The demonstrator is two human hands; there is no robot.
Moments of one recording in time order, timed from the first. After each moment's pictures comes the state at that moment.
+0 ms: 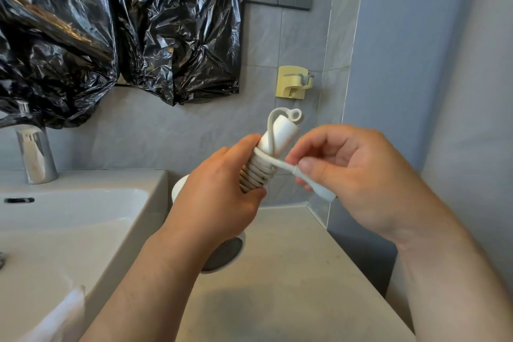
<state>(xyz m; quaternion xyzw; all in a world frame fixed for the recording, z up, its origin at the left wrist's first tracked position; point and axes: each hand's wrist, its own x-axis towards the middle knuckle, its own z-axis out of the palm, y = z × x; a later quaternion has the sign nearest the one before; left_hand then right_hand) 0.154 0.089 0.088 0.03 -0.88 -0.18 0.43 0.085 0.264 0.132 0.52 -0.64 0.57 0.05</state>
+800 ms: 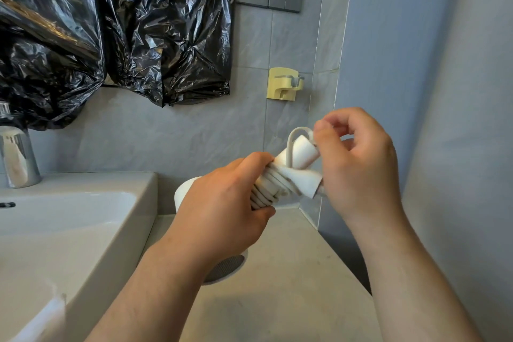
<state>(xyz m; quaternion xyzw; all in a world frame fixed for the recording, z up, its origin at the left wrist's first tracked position) 0.154 0.109 0.083 0.02 -0.90 -0.11 0.41 0.067 0.249 0.124 0.30 -0.68 0.57 0.35</state>
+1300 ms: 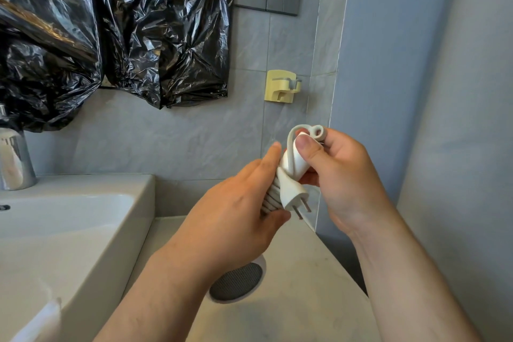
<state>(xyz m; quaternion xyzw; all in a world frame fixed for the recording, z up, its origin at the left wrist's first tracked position) 0.151 0.116 0.079 -0.05 -0.92 -0.14 0.37 0.057 0.245 0.118 0.37 -0.62 0.69 0.07</state>
